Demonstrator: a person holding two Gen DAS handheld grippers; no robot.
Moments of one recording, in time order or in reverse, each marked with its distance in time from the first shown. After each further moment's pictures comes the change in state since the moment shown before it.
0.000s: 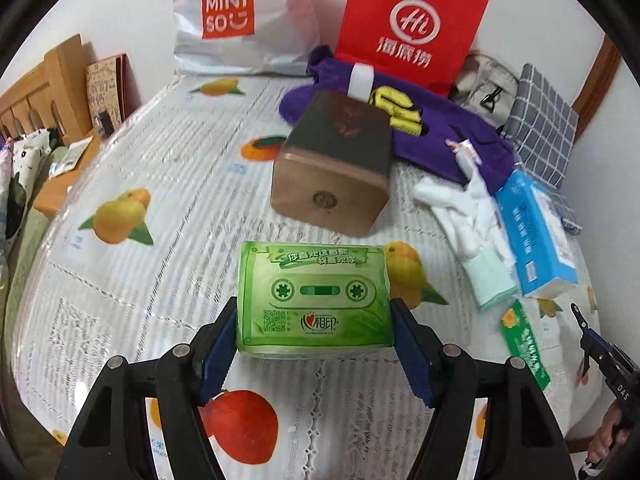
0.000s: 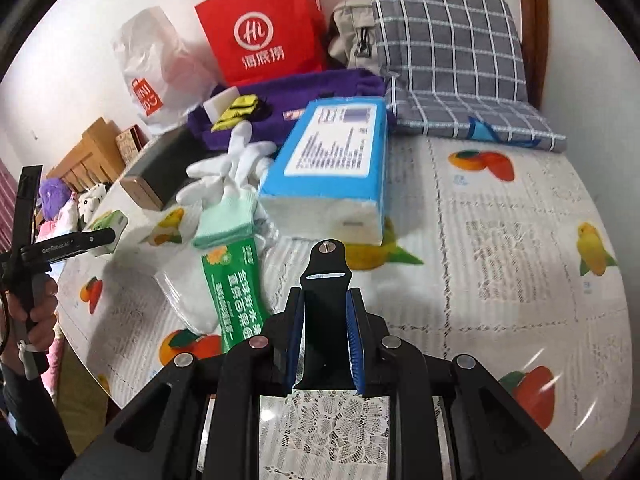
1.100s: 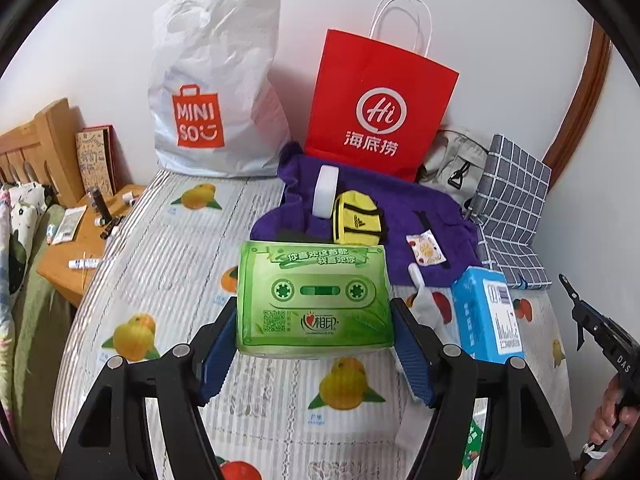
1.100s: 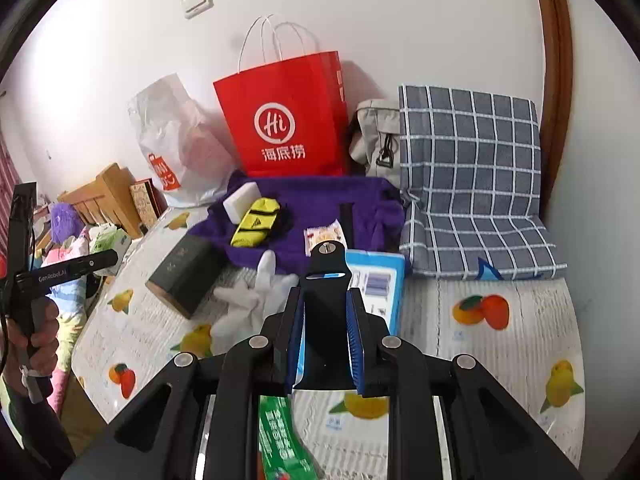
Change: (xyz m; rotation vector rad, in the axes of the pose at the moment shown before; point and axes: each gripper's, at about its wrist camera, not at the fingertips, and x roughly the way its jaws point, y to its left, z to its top) left arm -0.059 -0.031 0.098 0.034 -0.142 -0.033; right arm -0.034 0.022 0.130 -0.047 -0.155 0.030
